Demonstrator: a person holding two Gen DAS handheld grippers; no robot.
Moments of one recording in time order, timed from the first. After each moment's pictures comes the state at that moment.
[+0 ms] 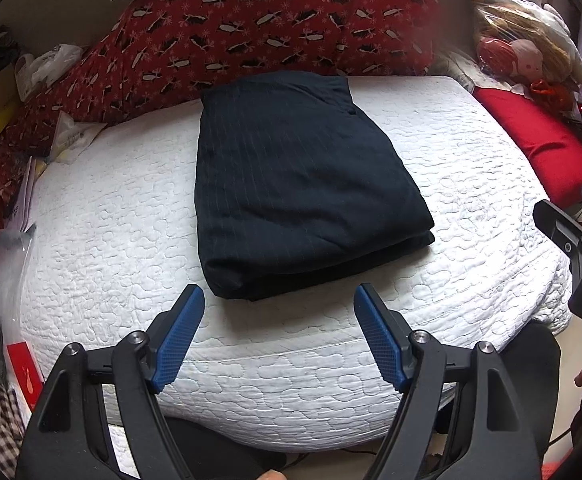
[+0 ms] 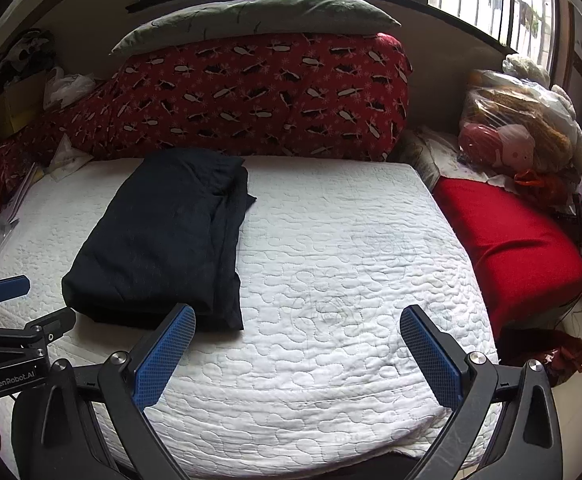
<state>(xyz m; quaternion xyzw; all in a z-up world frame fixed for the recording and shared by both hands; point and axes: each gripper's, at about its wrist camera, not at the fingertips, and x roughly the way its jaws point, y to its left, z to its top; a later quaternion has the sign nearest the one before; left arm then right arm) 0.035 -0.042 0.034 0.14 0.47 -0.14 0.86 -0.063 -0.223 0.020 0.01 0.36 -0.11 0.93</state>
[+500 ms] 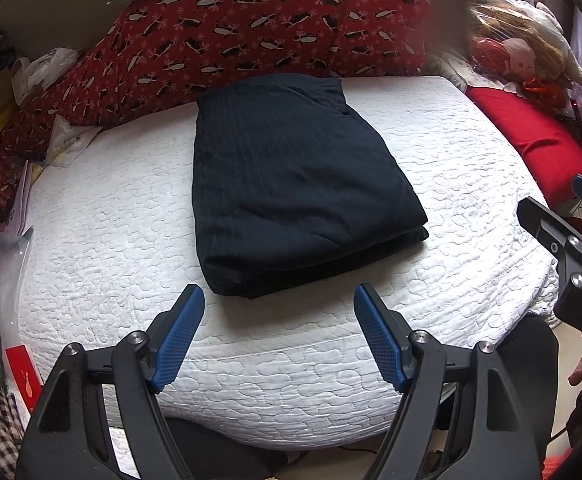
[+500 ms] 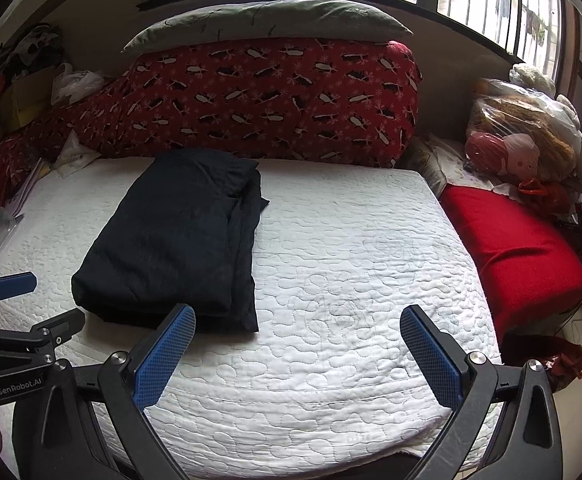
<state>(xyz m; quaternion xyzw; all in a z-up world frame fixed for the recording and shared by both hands) 0.028 -0.041 0.036 0.14 0.46 -0.15 0.86 -0.063 -0.207 0.021 0.00 0.35 -0.10 0.93</state>
